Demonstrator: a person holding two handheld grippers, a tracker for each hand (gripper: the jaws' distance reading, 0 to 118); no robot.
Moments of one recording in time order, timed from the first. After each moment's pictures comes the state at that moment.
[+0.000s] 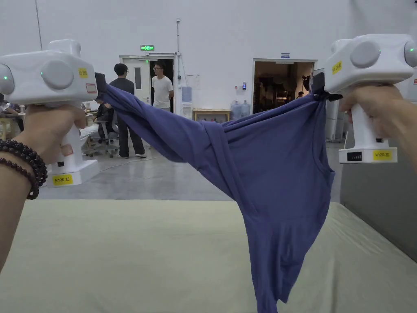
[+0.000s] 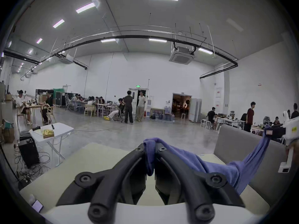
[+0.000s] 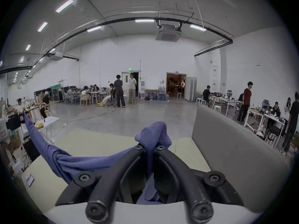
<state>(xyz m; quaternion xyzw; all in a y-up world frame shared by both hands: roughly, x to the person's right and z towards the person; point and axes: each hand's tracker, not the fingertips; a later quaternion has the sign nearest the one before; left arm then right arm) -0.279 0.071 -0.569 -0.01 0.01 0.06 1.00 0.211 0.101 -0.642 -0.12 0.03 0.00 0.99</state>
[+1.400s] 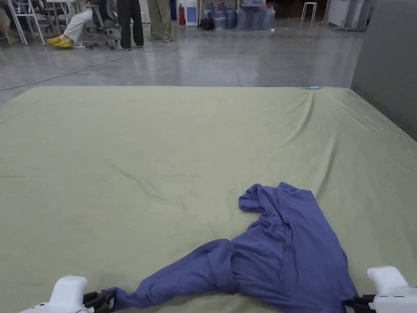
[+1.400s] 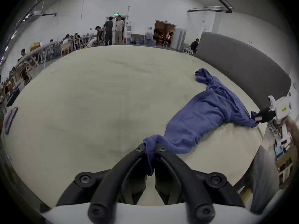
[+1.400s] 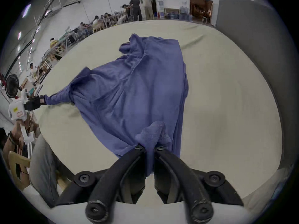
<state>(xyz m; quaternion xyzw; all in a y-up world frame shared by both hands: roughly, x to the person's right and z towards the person) -0.297 -0.436 -0.278 -0.36 -0.11 0.05 0.92 0.264 -0.410 -0.324 -0.49 0.13 0.01 0.86</state>
